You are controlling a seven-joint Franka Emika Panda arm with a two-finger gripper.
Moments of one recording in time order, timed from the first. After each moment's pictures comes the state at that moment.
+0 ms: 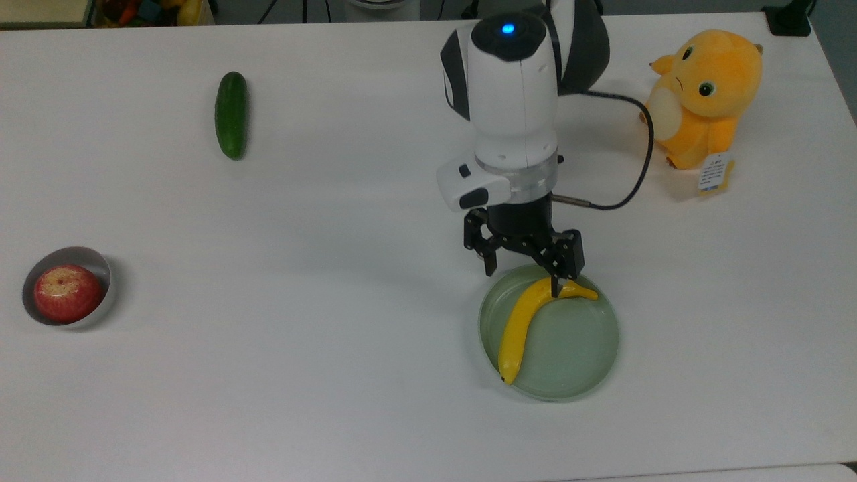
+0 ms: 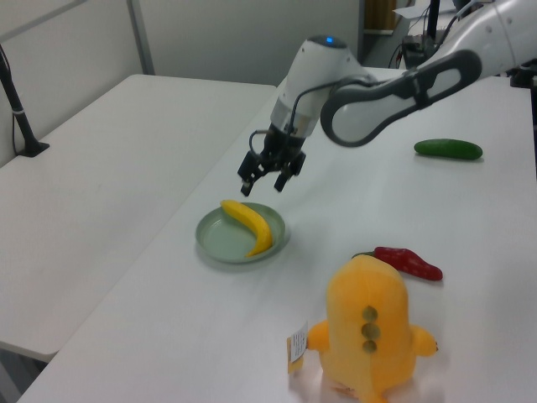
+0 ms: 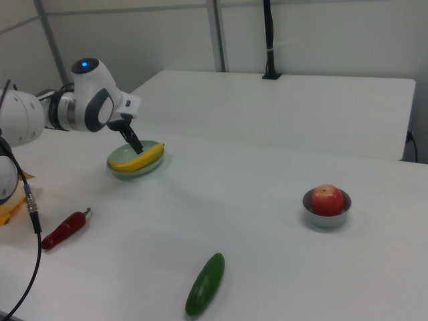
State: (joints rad) arm 0.34 0.65 -0.03 -1.35 0.09 2.43 0.73
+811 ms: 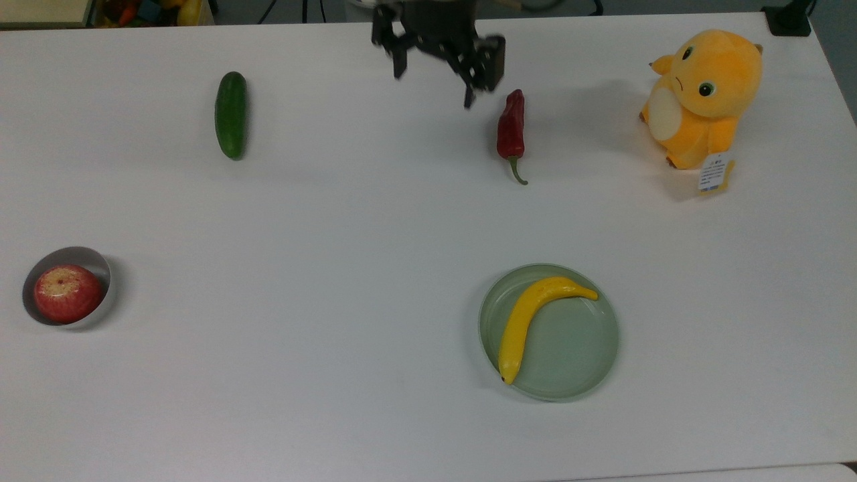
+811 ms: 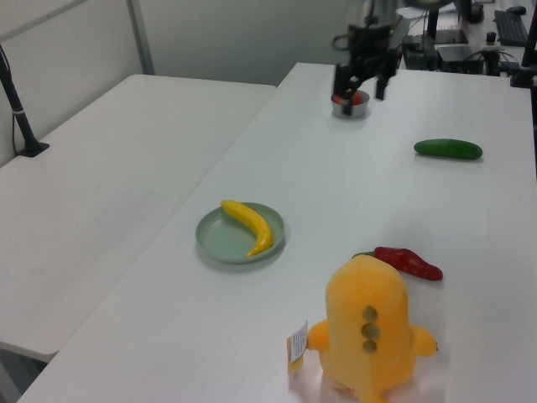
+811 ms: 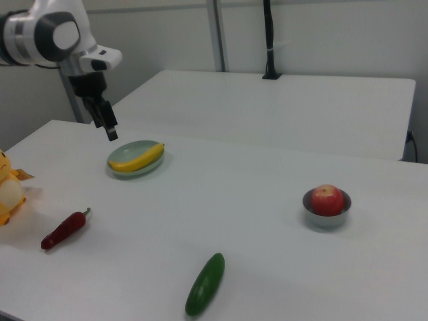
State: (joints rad) arm 0.26 0.17 -0.03 -1.52 -0.02 1.72 0.66
